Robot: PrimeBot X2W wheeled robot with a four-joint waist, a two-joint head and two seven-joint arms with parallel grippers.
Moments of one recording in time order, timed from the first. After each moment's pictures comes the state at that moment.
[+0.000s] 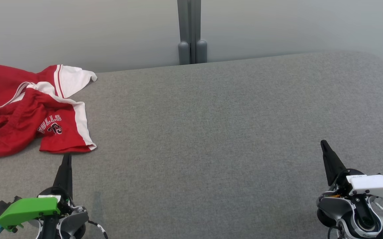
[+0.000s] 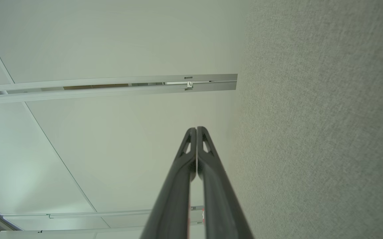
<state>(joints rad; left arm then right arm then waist) -0.10 0.05 0.11 0.24 -1.61 -0.13 0.11 -0.11 -0.05 -0.11 0.25 1.61 0.13 0.11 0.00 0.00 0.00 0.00</state>
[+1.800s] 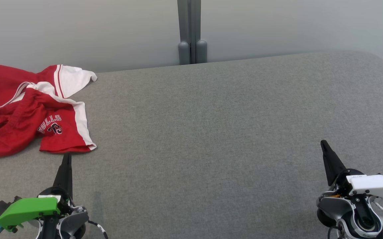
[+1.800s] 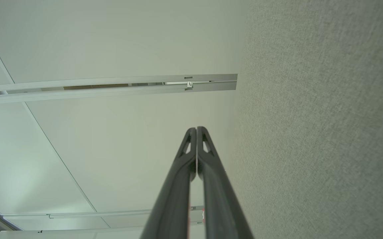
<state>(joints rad) -0.10 0.05 0.11 0.24 -1.61 -0.13 0.11 -0.11 -0.05 -0.11 0.25 1.61 0.13 0.11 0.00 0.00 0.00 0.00</state>
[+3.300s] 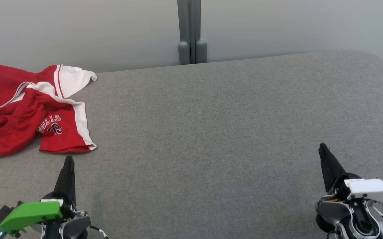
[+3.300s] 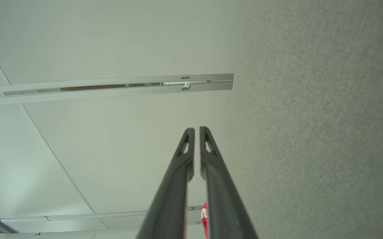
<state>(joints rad) -0.10 0.05 0.11 0.26 -1.61 -0.13 0.11 -0.10 -0.04 -0.11 0.26 1.61 0.13 0.11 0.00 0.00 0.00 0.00</state>
